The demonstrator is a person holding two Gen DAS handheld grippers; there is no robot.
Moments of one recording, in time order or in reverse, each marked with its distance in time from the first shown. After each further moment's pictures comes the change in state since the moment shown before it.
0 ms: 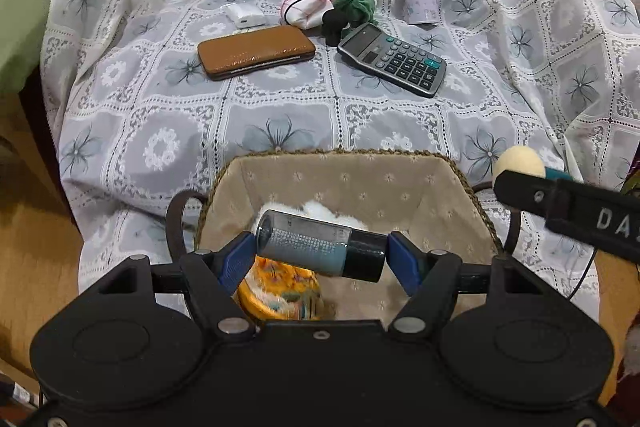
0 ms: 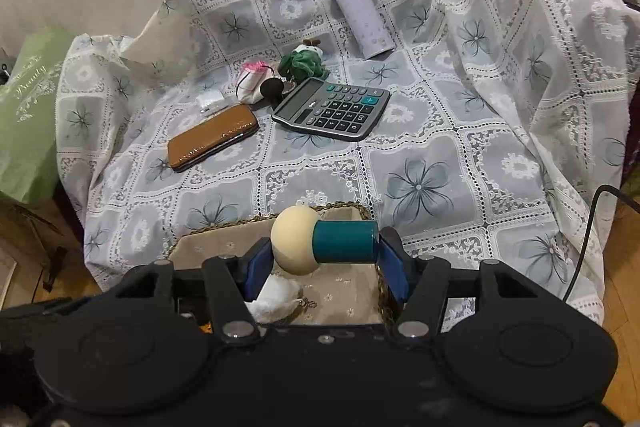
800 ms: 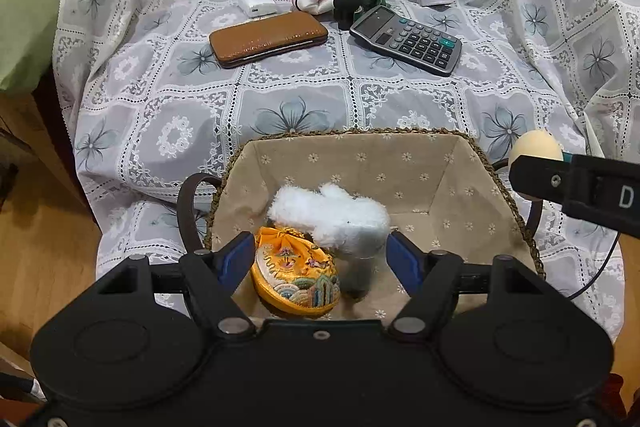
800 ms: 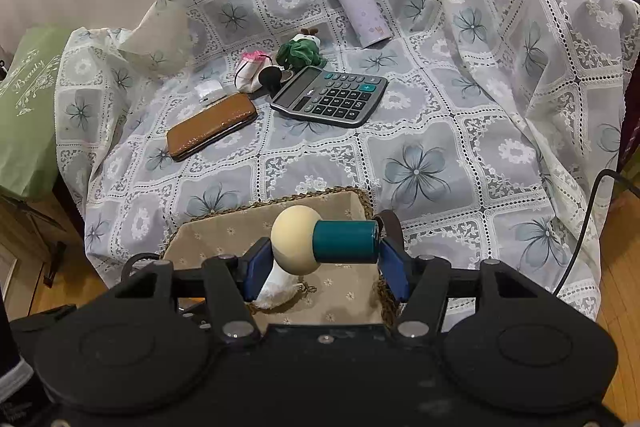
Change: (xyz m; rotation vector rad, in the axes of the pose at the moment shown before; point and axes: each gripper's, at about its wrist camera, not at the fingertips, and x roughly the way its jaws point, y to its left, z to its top) left arm 0.006 -0.006 -0.008 0.039 0.025 0.078; right arm 0.002 -0.001 -0.003 0.005 0.043 -0.007
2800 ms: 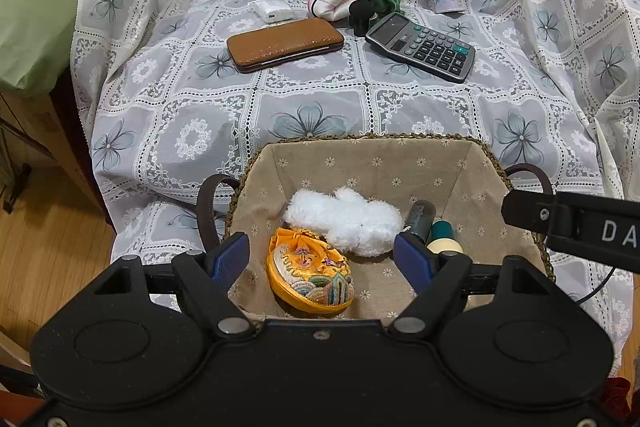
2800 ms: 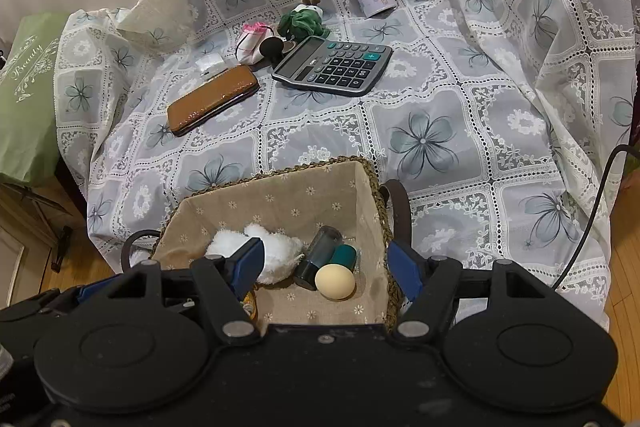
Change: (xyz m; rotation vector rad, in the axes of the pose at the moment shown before) left arm -0.005 0.002 -0.001 -0.012 -0.021 0.044; right arm 0.012 -0.005 -0.005 0.006 0.090 0.026
